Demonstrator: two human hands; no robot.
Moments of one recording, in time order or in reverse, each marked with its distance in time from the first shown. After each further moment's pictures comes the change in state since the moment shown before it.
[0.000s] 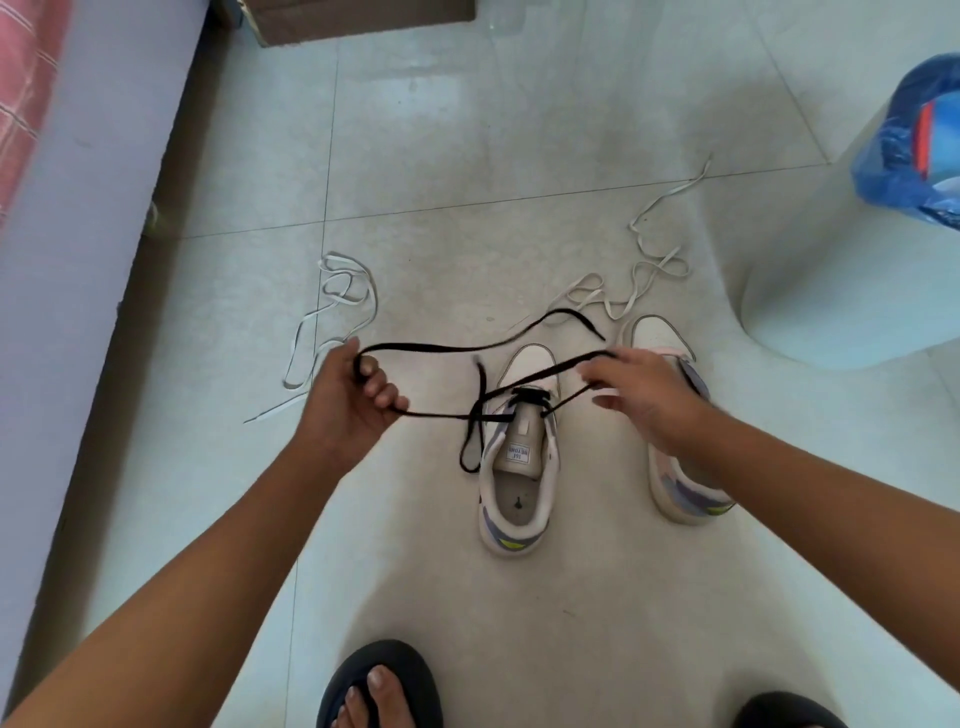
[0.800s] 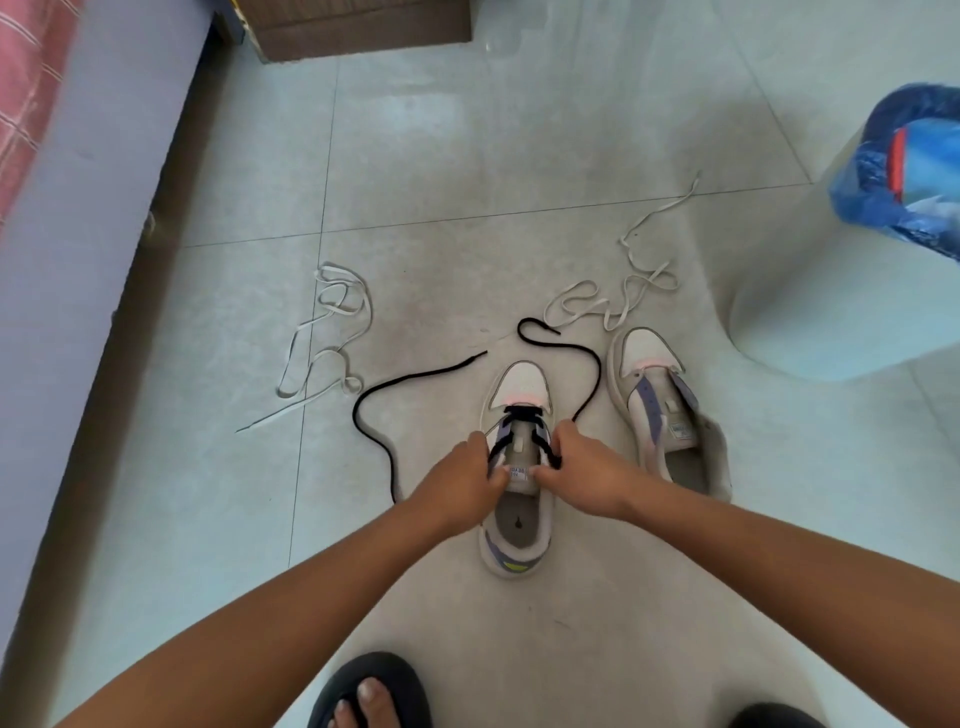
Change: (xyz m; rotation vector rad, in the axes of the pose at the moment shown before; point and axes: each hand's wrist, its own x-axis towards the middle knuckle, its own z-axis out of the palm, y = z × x) left_hand -0.018 -0.099 0.036 1.660 -0.212 0.136; right_hand -0.019 0.049 0.031 -0.906 -0.234 0.008
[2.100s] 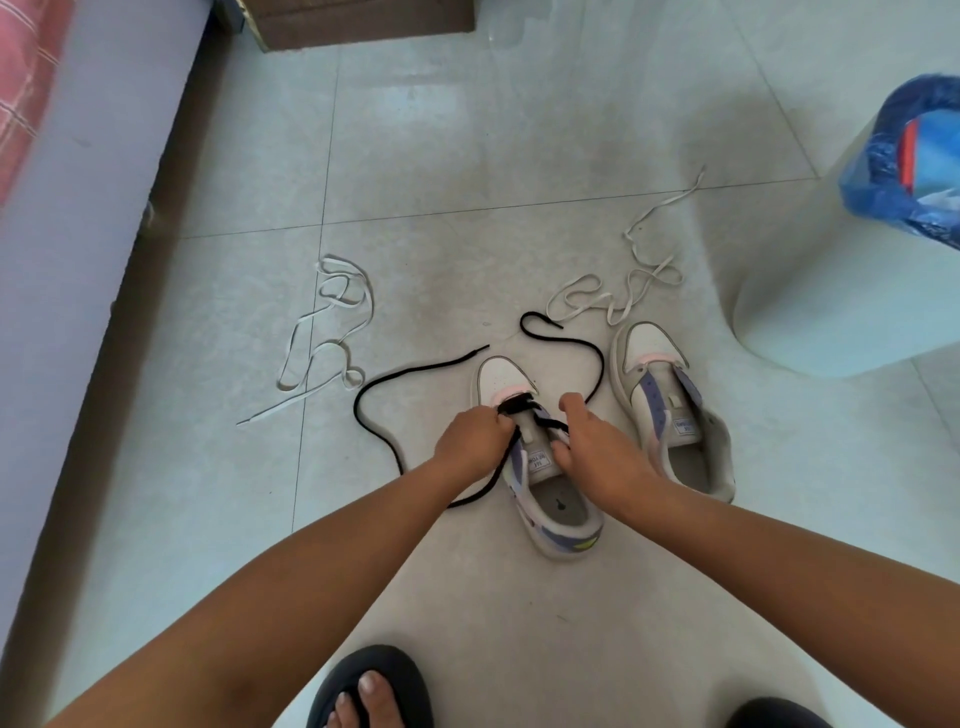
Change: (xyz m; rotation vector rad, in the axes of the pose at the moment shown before) left_hand 0.048 0.012 -0.001 -0.046 0.005 -0.134; right_hand 0.001 -0.001 -0.005 -0.222 0.164 -0.065
